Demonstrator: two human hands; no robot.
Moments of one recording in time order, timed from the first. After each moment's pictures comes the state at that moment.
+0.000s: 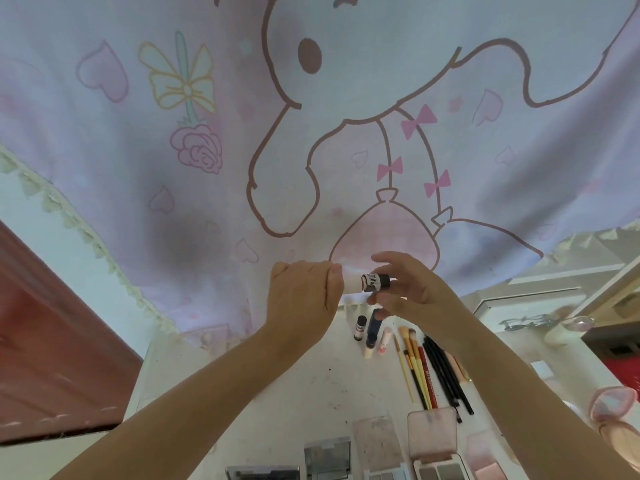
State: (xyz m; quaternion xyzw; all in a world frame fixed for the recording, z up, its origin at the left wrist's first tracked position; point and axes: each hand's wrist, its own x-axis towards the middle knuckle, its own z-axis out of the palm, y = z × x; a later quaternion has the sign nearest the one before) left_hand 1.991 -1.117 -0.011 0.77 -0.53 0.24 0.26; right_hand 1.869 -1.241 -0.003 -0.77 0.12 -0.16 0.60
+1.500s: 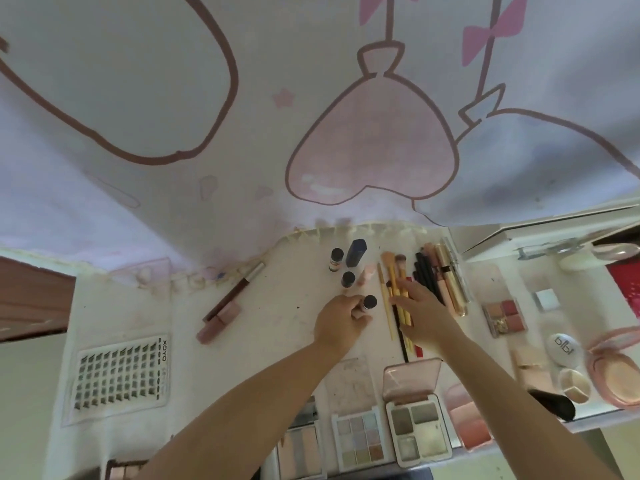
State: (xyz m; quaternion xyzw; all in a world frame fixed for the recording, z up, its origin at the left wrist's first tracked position) left_hand 1.942 -1.211 -0.249 0.83 -0.32 -0.36 0.28; right_hand 1.827 -1.331 -0.237 -0.93 0.27 0.16 0.20
